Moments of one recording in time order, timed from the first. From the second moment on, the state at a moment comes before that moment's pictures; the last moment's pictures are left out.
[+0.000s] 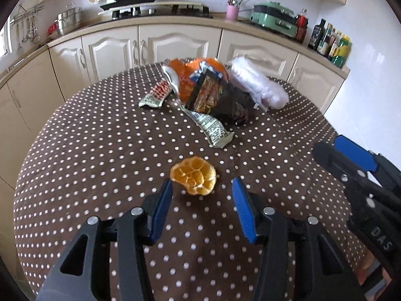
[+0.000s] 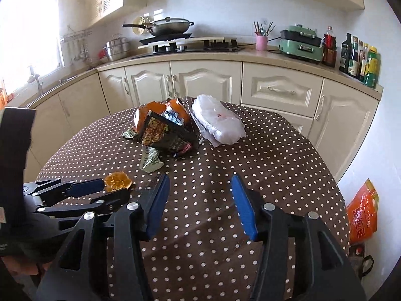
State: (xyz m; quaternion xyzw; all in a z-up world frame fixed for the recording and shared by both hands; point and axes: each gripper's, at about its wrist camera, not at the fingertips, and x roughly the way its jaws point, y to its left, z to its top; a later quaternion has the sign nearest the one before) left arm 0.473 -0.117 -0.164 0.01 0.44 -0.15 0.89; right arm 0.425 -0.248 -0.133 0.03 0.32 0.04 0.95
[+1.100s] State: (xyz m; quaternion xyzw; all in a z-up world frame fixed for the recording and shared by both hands) left arm 0.511 -0.029 -0.150 -0.06 0.40 -0.11 0.91; right arm 0.549 -0.177 -0.171 -0.15 0.40 0.08 0.90
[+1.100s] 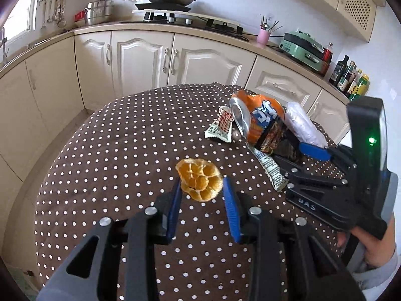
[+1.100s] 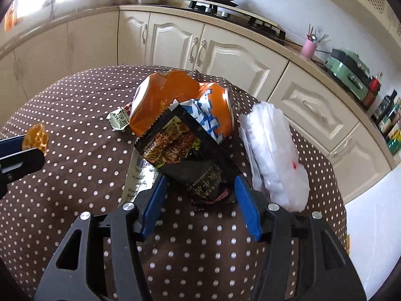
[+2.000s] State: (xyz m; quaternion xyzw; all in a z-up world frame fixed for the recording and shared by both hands) left arm 0.442 0.026 -0.111 -0.09 0.37 -0.09 0.92; right arm 0.462 -0.140 -0.102 -0.10 0.33 0.18 0.92
